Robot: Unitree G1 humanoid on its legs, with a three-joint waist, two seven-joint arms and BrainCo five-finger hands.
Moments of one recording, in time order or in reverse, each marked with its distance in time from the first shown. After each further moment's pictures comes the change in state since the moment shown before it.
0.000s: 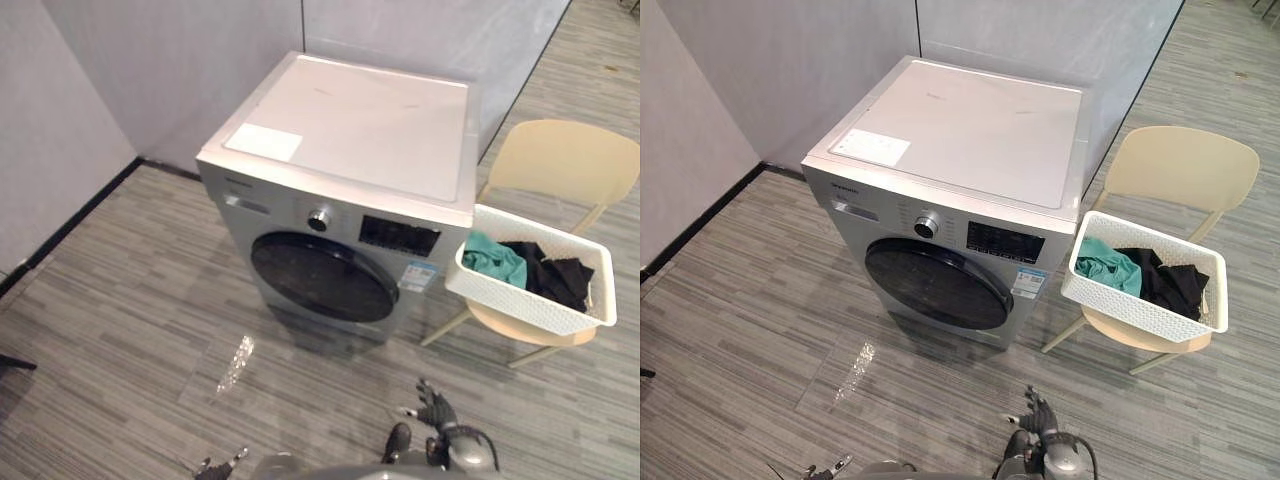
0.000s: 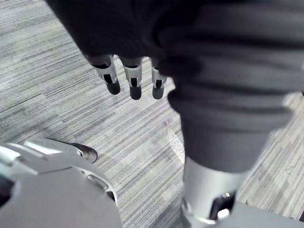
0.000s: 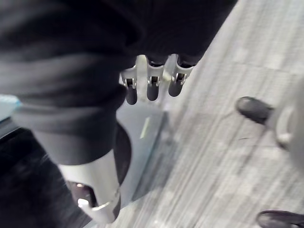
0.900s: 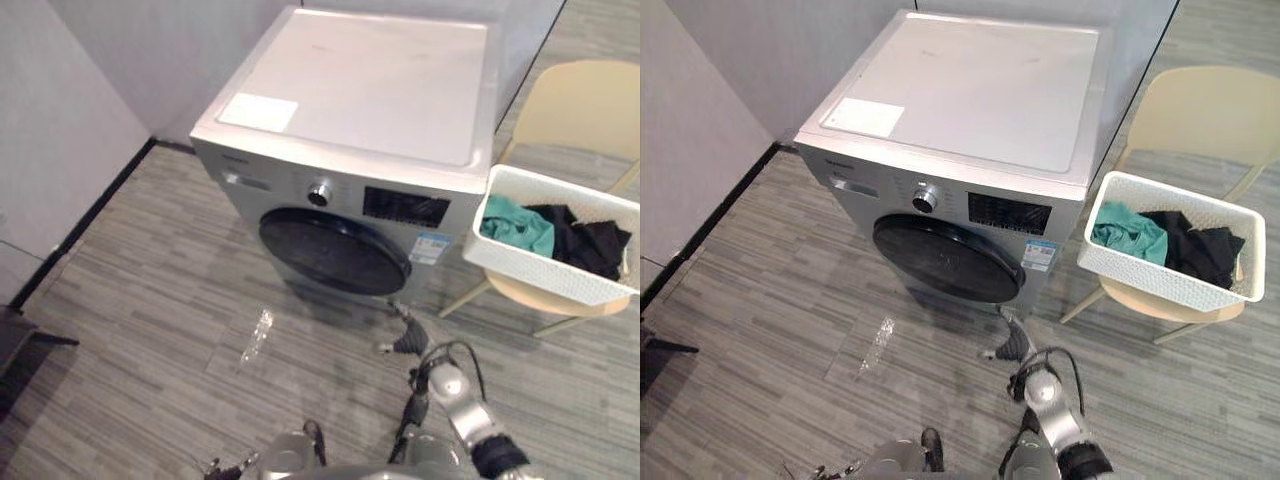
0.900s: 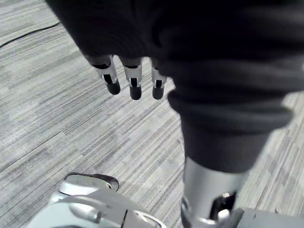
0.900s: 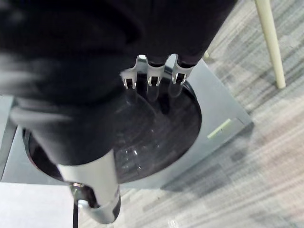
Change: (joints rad) left arm 0.015 0.003 -0.141 -0.016 -0.004 -0.038 0.040; right arm -0.305 -0.103 0.107 -0.072 -0.309 -0.021 -0.143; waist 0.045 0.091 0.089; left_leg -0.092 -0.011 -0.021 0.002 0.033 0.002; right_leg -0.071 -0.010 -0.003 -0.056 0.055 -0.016
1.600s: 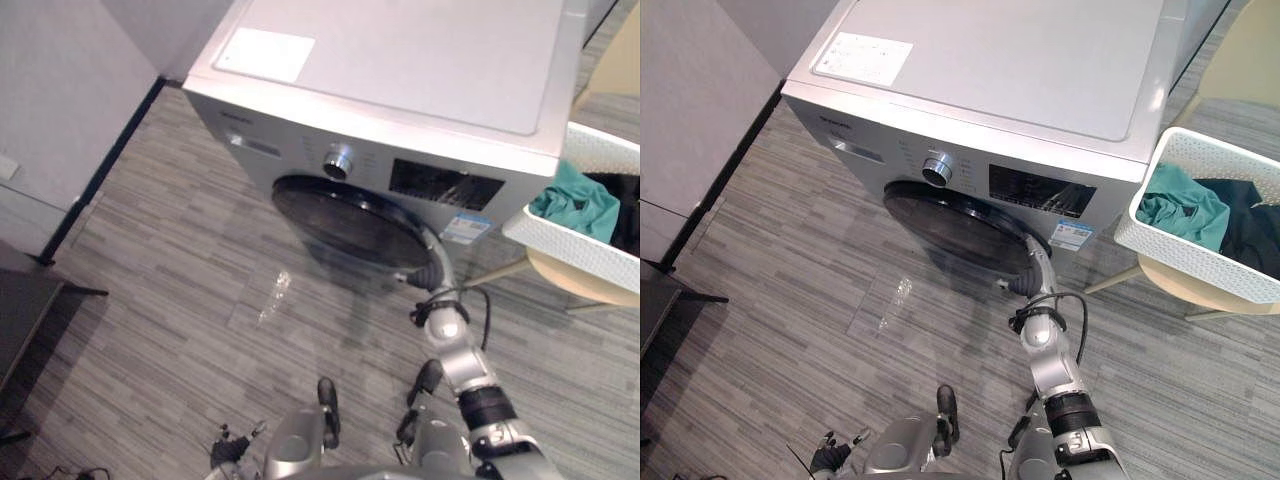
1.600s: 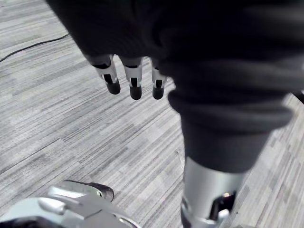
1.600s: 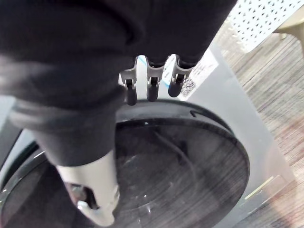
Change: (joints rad) left arm 0.001 -0.021 -0.059 -0.133 -0.072 -0.016 0.024; right arm -0.173 0.099 -0.163 -0.135 -0.185 0.162 -0.189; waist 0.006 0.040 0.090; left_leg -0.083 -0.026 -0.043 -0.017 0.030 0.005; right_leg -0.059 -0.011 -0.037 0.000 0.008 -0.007
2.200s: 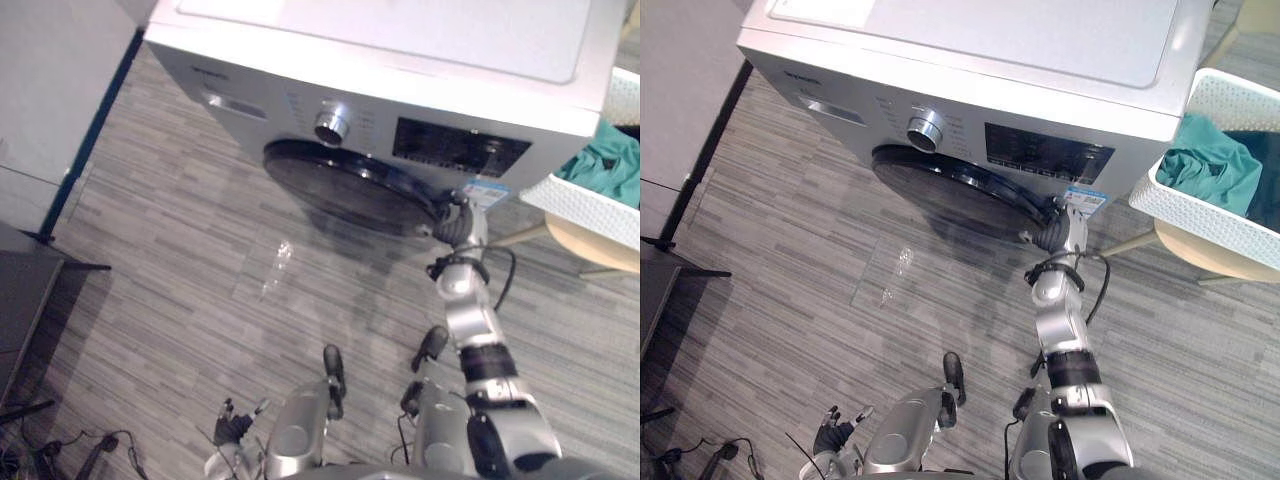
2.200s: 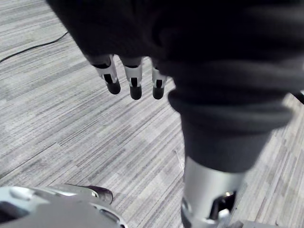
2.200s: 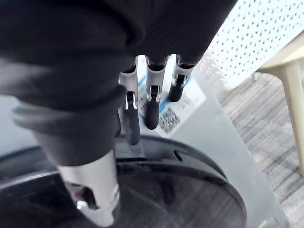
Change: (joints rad) left arm 0.003 -0.003 -0.050 -0.137 -0.024 -0.015 -0.006; right arm -0.260 -0.047 -0.096 0.132 -0.047 0.083 -0.066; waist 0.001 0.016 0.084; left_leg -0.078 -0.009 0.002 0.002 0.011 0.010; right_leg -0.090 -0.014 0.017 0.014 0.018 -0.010
